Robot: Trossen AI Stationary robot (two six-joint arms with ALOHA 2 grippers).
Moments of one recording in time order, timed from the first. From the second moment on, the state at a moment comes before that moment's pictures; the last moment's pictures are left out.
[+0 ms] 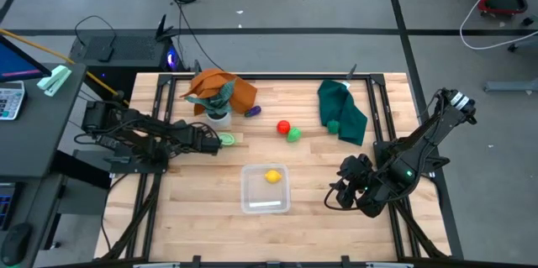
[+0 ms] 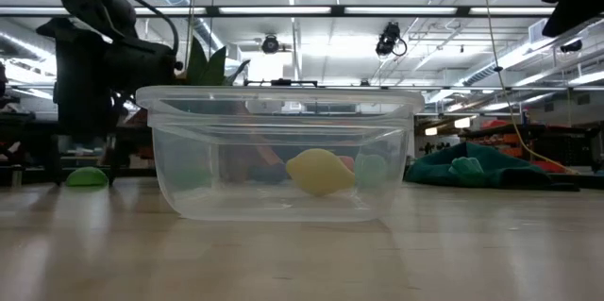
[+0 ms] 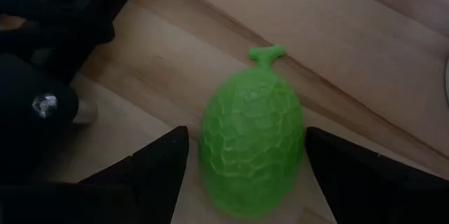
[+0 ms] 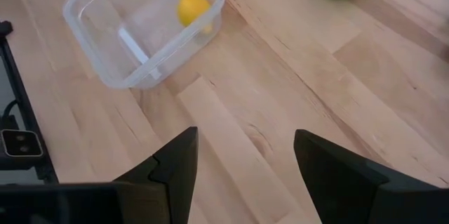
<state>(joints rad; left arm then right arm) 0.03 1.48 0.53 -0.82 -0.45 -2.13 0.78 1.24 1.00 -0.93 0.57 1.37</state>
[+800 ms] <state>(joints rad) 0.01 1.49 0.54 -0.82 -0.47 -2.10 0.78 1.24 1.00 -0.93 0.57 1.37</state>
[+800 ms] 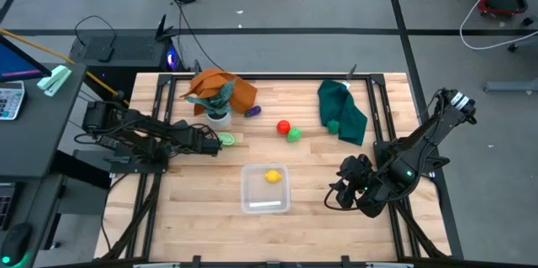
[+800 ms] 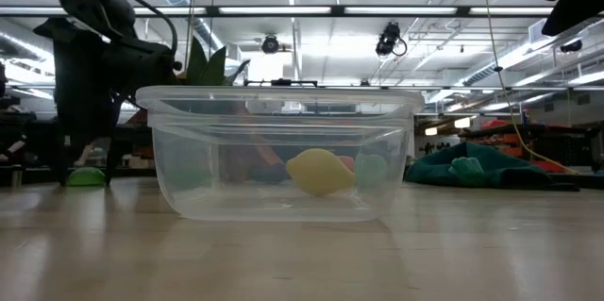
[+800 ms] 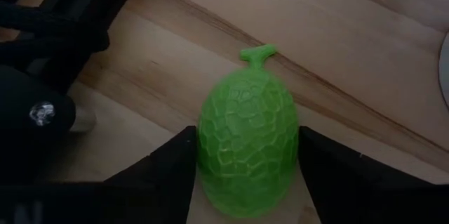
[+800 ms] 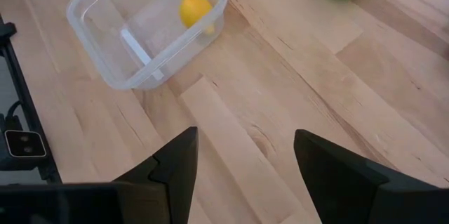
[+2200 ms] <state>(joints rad) -0.32 1.48 0.84 -0.84 -0.64 -1.81 0.78 1.24 1.00 -0.93 0.57 1.33</state>
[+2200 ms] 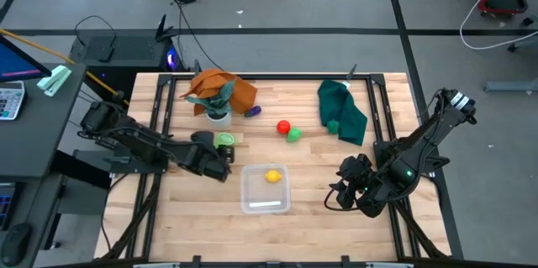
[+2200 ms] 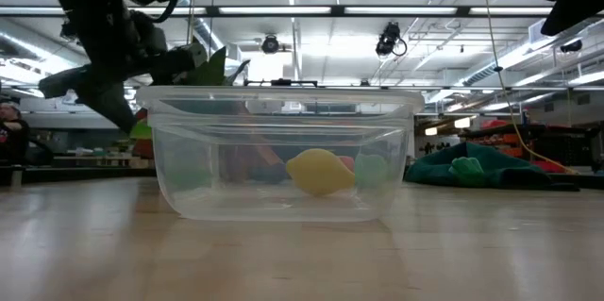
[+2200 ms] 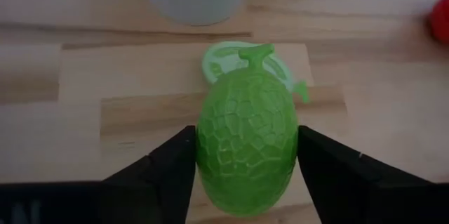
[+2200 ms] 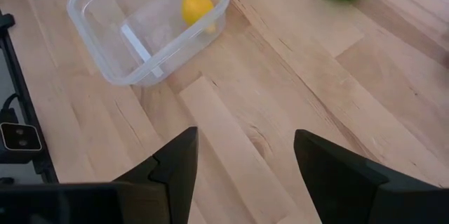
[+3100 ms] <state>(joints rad) -0.07 1.48 0.85 -0.69 -0.40 -1.31 0.78 1.24 1.00 -0.93 0.57 1.33</state>
